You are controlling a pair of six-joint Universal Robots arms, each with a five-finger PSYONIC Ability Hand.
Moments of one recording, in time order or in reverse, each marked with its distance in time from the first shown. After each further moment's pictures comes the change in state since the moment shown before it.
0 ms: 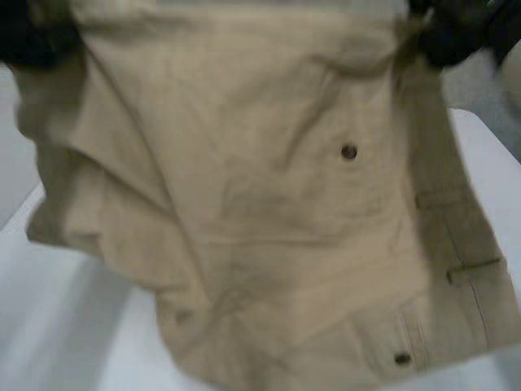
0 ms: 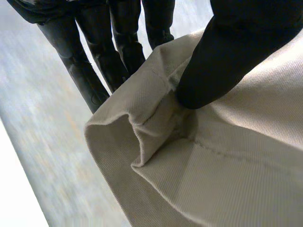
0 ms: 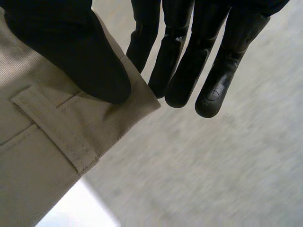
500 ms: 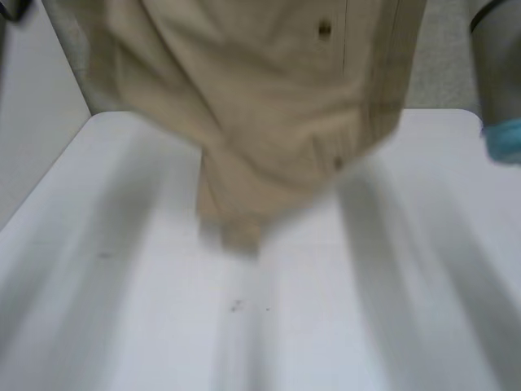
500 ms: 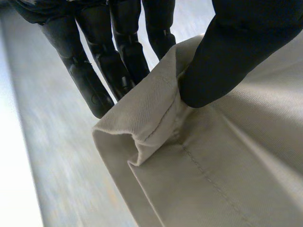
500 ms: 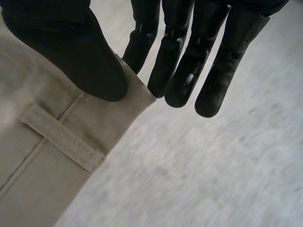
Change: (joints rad) left arm 0.015 -0.351 0.408 0.340 -0.026 0.001; right arm -0.001 0.206 -0.226 -0.419 0.099 0.063; left_hand 0.000 0.000 0.000 0.000 0.000; right_hand 0.009 0.000 0.000 0.000 0.000
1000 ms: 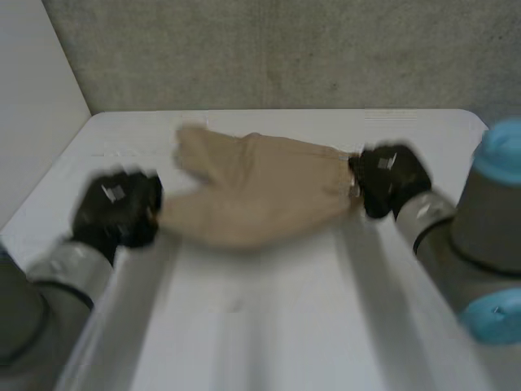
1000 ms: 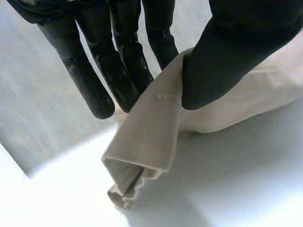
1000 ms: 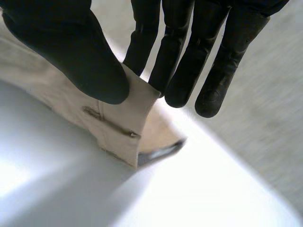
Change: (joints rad) left arm -0.044 0.087 -0.941 0.062 -0.002 0.003; right arm -0.025 0.078 0.606 0.142 -0.133 0.006; left_hand 0.000 0.000 0.000 0.000 0.000; right_hand 0.005 0.000 0.000 0.000 0.000
